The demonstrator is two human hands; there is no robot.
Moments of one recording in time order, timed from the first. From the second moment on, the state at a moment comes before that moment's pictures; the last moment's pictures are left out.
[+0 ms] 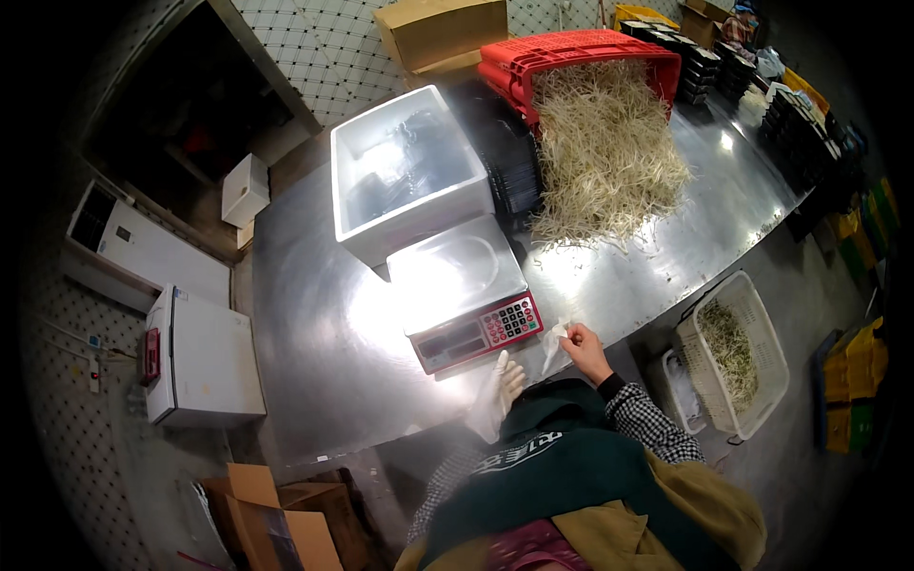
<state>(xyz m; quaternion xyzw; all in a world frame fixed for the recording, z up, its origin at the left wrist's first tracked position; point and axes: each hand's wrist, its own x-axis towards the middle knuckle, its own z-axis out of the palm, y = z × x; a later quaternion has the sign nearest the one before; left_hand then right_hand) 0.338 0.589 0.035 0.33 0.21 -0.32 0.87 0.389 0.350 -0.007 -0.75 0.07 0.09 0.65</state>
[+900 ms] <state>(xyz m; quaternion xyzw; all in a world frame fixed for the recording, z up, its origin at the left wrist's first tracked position) 0.350 0.584 0.127 0.33 0.07 -0.26 0.91 0.367 0.364 0.101 -0.49 0.20 0.05 0.84</state>
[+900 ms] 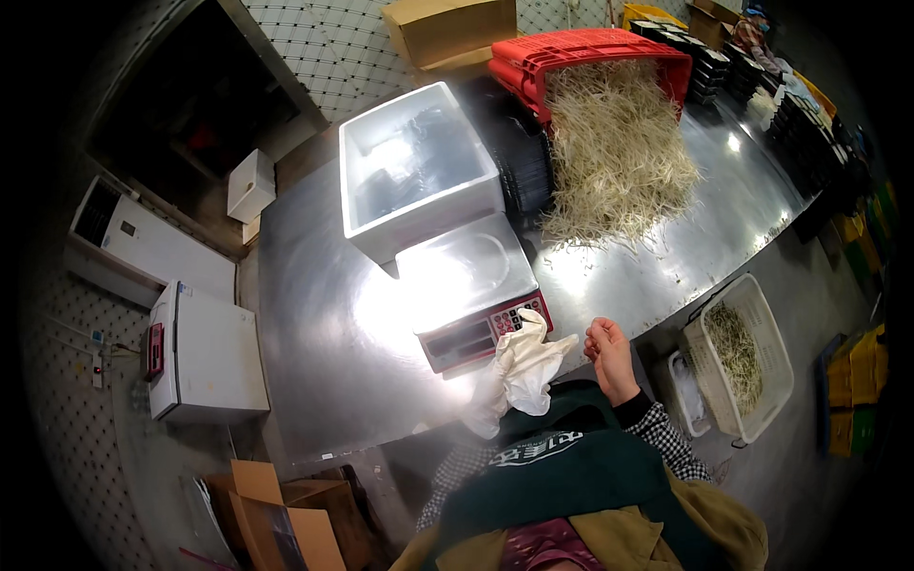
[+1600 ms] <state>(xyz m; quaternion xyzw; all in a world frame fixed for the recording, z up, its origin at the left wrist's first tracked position) 0.352 0.587 0.047 0.51 0.24 -0.17 0.81 0.355 0.386 0.117 -0.54 0.02 0.07 0.84</state>
